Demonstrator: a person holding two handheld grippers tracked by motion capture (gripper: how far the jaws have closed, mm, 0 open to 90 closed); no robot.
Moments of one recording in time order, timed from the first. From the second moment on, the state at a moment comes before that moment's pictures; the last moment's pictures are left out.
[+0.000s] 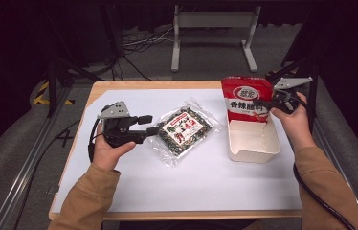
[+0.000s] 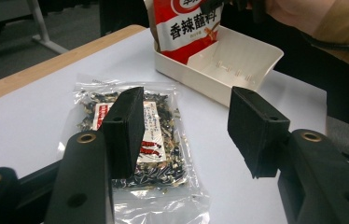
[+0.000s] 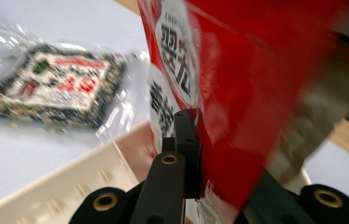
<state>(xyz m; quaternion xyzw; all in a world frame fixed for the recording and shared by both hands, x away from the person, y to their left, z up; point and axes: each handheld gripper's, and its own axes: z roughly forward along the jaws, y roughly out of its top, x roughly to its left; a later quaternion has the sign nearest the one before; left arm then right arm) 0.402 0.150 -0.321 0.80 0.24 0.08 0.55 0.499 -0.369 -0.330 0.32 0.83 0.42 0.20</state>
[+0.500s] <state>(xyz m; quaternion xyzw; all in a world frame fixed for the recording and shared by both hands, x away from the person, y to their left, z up) 0.406 0.146 -0.326 0.81 0.25 0.09 0.52 0.494 -0.384 -0.347 0.35 0.81 0.42 0.19</state>
